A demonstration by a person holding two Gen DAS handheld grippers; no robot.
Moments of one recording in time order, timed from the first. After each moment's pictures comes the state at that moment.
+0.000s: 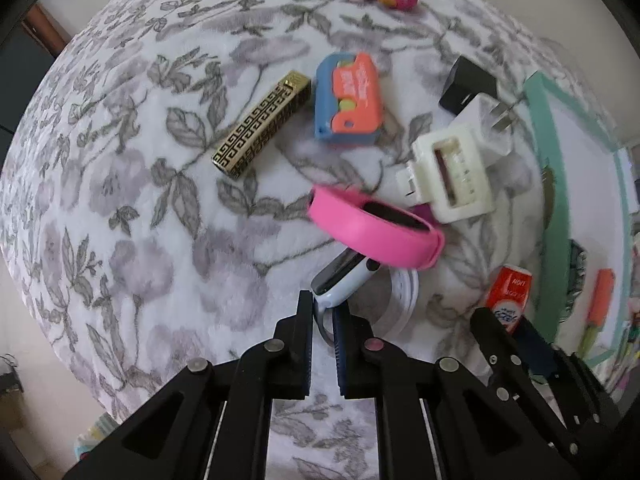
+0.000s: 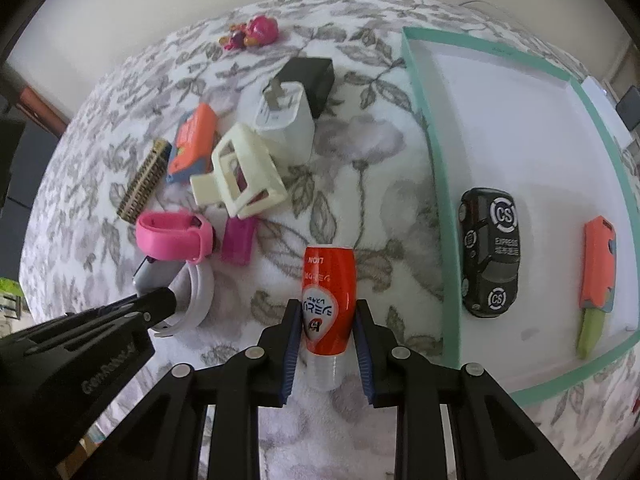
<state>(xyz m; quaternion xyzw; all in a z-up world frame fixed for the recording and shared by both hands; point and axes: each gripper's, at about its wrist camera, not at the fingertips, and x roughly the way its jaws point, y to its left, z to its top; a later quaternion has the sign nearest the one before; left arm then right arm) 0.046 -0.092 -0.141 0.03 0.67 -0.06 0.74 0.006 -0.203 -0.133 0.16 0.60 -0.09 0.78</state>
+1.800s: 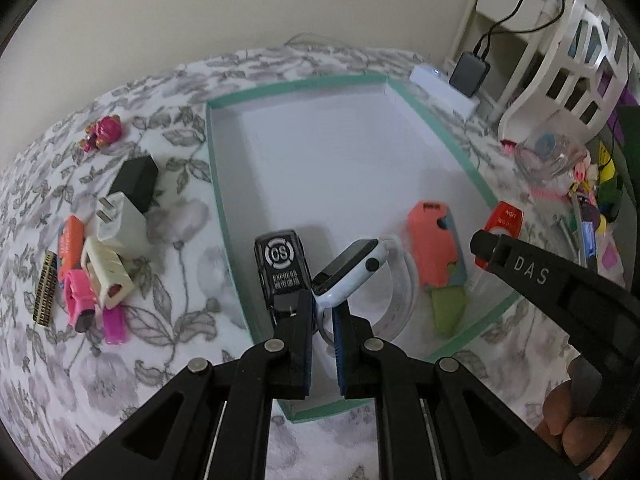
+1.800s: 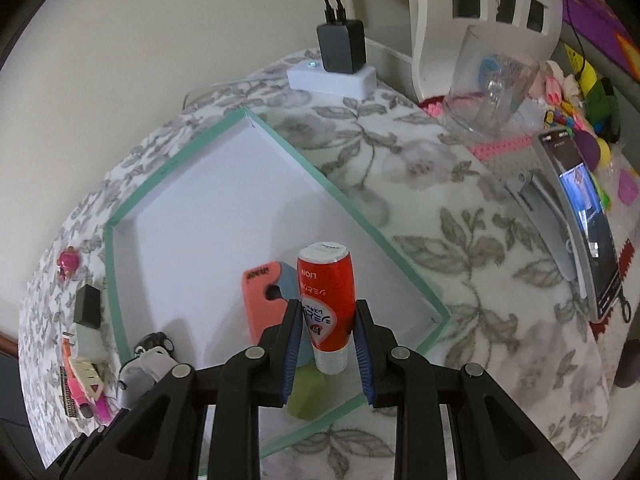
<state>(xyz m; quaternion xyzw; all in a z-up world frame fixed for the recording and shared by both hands) -0.040 -0.247 -0.104 0.15 0.52 -0.31 0.78 -0.110 -0.394 -0.105 0.31 0.46 -0.37 0.75</state>
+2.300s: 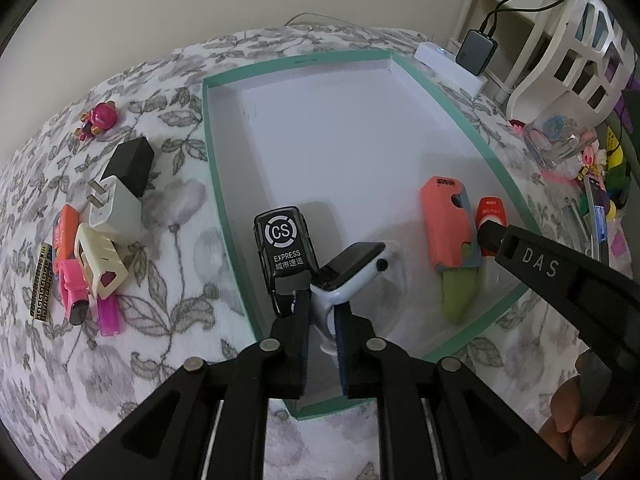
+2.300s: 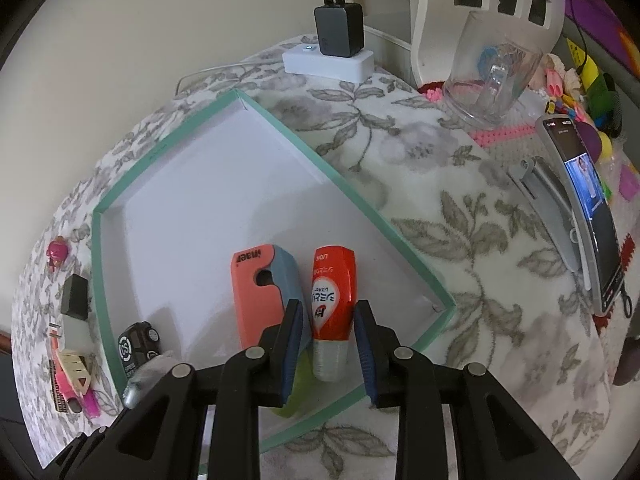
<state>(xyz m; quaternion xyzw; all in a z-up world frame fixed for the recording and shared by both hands) -0.040 -0.249 -0.115 0.17 0.54 -0.31 0.77 -0.109 -0.394 -0.110 0.30 0.47 -0.37 0.74</state>
